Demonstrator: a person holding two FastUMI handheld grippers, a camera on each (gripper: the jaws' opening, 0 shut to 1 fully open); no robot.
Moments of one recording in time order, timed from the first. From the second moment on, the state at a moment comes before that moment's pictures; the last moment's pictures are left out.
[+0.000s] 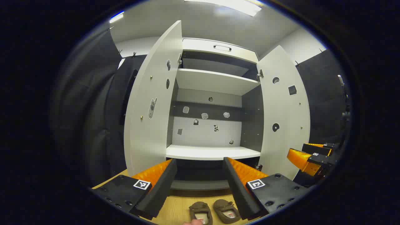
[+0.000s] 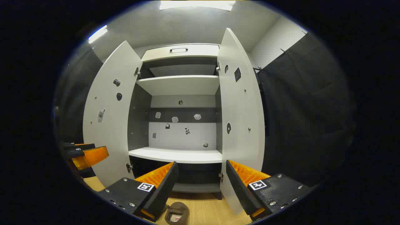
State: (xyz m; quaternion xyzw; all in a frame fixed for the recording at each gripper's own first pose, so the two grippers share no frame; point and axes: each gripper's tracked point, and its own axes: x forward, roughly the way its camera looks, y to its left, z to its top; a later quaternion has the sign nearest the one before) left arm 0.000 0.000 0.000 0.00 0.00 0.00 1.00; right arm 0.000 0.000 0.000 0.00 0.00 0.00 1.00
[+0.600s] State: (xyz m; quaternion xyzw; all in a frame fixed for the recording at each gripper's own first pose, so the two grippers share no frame) left arm -0.002 0.000 -0.001 0.00 0.00 0.02 1.00; right arm -0.002 -0.012 0.003 0.00 0.00 -0.01 1.00
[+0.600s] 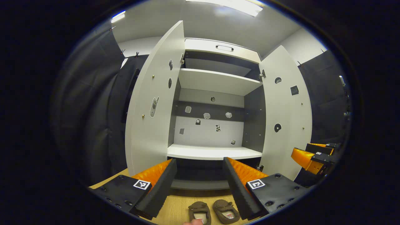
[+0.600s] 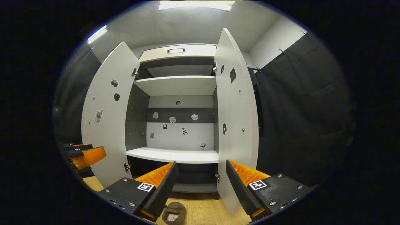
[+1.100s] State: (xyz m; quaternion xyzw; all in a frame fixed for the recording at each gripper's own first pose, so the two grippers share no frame) left arm -0.004 -0.006 0.000 -0.01 0.00 0.02 1.00; right arm -0.006 -0.018 0.013 -0.01 -0.01 -0.01 1.00
